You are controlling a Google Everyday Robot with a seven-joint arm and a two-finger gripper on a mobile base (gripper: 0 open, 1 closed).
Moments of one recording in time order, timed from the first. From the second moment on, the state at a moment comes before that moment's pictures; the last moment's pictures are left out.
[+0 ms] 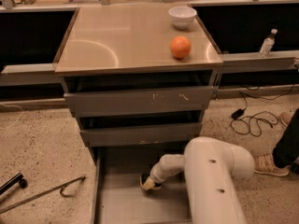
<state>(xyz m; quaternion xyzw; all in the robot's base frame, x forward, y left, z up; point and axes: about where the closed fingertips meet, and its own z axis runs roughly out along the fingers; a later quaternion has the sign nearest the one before) 0.608 -0.011 0.153 -0.49 0.84 0.16 0.17</state>
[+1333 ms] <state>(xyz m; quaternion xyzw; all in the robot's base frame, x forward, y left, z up) 0.597 -0.032 0.352 -0.51 0.72 0.39 0.28</state>
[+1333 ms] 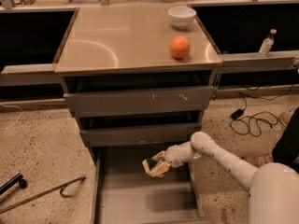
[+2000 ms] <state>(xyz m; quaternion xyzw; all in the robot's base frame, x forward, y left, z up) 0.590 -0.021 0.386 -0.52 0.69 0.40 0.30</state>
